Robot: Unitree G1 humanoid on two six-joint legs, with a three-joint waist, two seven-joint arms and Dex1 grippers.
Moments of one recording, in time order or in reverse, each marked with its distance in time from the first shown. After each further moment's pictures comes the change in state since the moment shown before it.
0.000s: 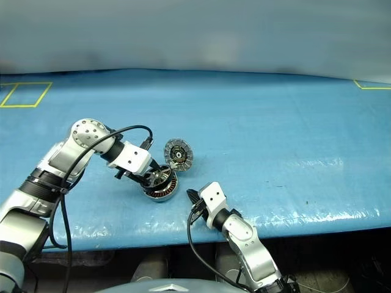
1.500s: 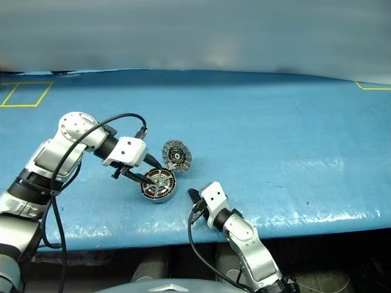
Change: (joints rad) left arm 0.039 0.036 0.092 -0.195 -0.165 0.294 0.008; right arm 0.012 -0.009 -0.006 -0.018 0.000 0.004 -0.014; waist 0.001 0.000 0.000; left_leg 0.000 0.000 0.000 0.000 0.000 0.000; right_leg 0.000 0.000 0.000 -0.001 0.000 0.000
